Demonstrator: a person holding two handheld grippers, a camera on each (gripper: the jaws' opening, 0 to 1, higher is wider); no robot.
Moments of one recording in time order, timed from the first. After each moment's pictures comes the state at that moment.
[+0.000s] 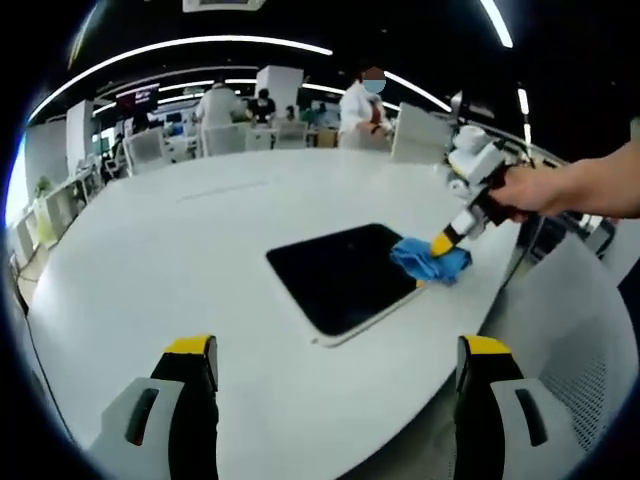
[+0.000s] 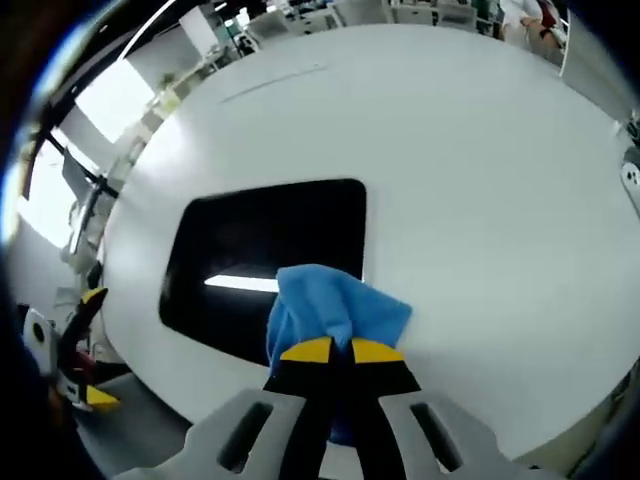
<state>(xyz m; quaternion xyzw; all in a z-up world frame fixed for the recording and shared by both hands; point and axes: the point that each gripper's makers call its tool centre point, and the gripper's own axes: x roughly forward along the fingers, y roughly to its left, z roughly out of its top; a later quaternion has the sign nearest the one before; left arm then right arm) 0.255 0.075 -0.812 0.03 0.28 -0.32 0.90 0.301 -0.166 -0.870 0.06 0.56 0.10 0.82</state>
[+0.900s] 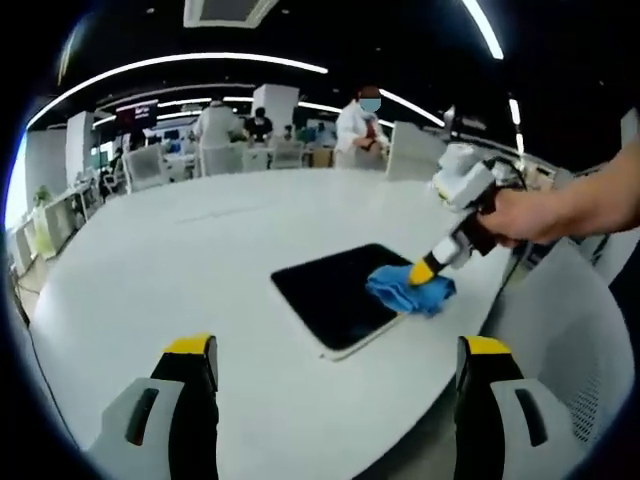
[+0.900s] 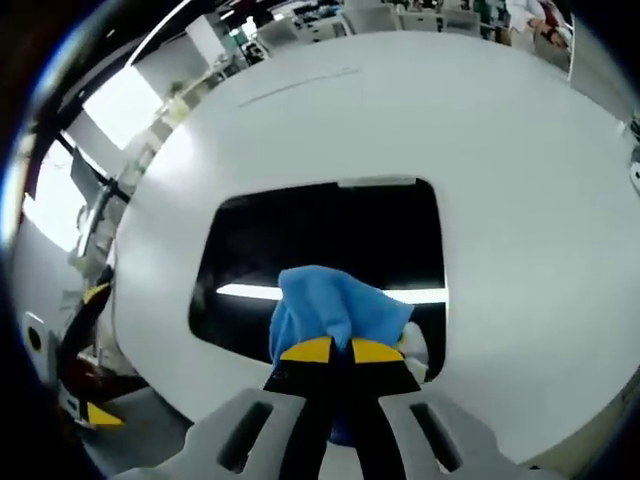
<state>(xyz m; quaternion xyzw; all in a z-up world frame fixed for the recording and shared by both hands) 0.256 0.078 -0.795 0.04 0.24 -0.34 0.91 0.300 -0.102 -0.870 0.07 0.54 0.11 0.83</state>
